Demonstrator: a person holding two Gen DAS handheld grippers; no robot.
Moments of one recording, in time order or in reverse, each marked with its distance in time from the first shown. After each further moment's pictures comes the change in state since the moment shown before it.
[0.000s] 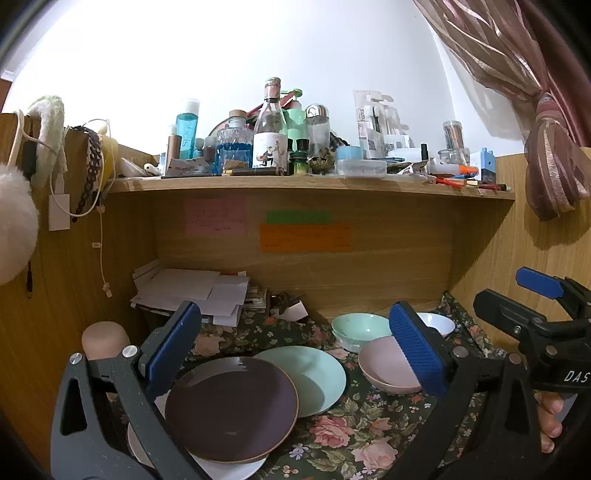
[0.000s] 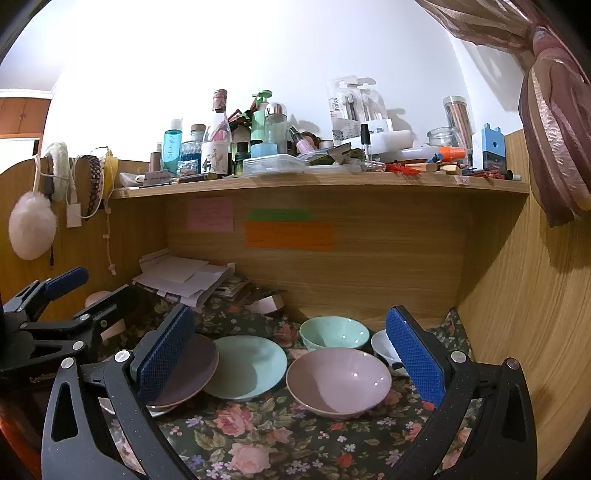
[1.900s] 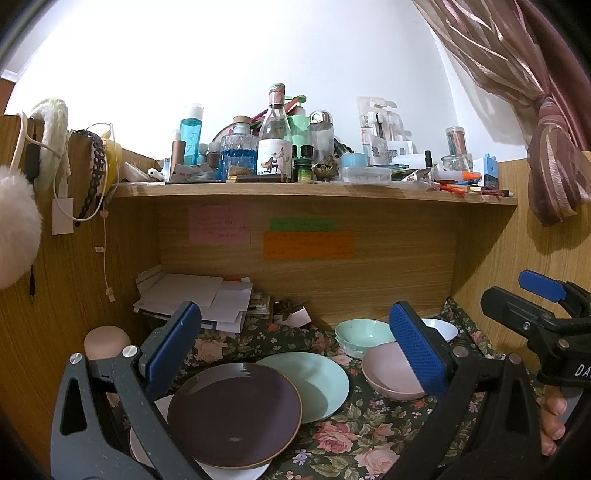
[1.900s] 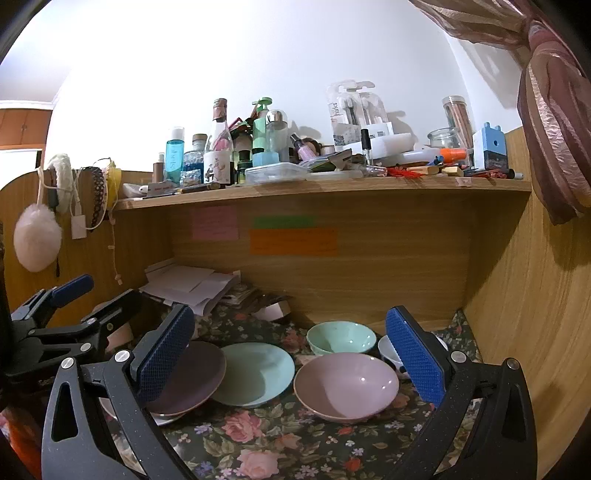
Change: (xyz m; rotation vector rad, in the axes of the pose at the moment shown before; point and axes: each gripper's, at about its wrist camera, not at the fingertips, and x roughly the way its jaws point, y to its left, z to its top) left arm 0.000 0.002 -0.001 -0.003 -0.029 0.011; right arm -0.001 0.000 0.004 0.018 -0.021 0.023
